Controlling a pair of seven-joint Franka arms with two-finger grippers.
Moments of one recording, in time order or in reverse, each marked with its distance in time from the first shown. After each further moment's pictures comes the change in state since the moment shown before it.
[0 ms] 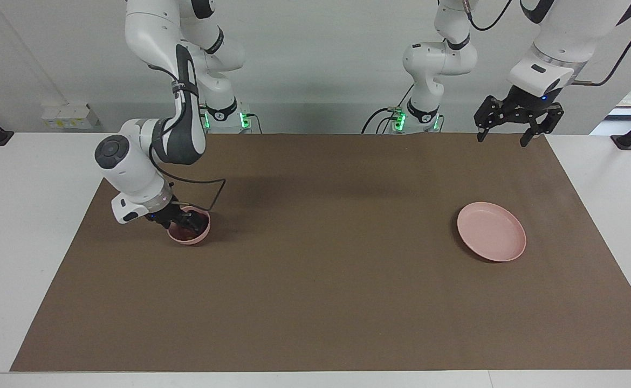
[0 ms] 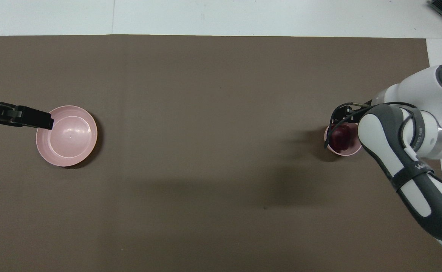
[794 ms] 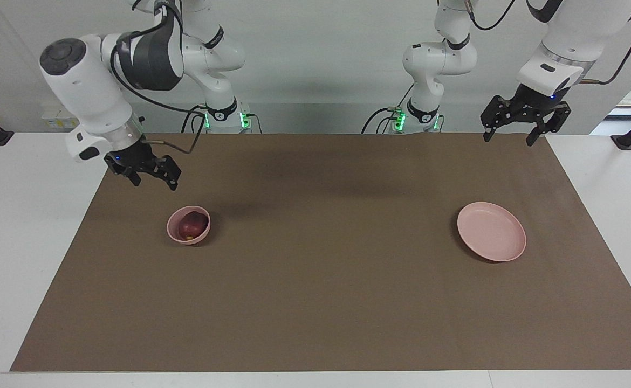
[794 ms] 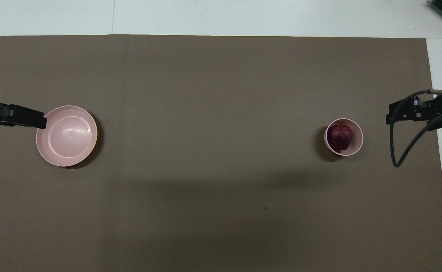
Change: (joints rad) left arm 0.016 -0.002 0.004 0.000 0.000 0.000 0.000; right arm 0.000 -0.206 0.004 0.340 -0.091 -0.565 0.000
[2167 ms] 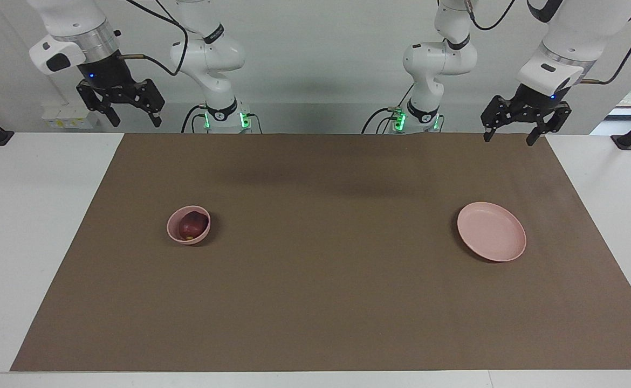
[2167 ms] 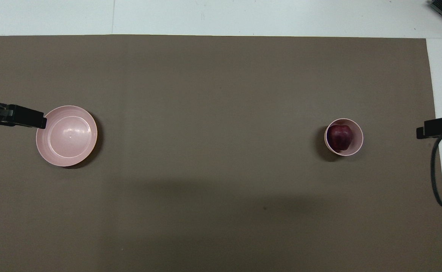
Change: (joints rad) left arm 0.000 0.000 0.000 0.000 0.000 0.000 0.000; right arm -0.005 -0.153 -0.009 -0.062 -0.011 0.003 -0.096
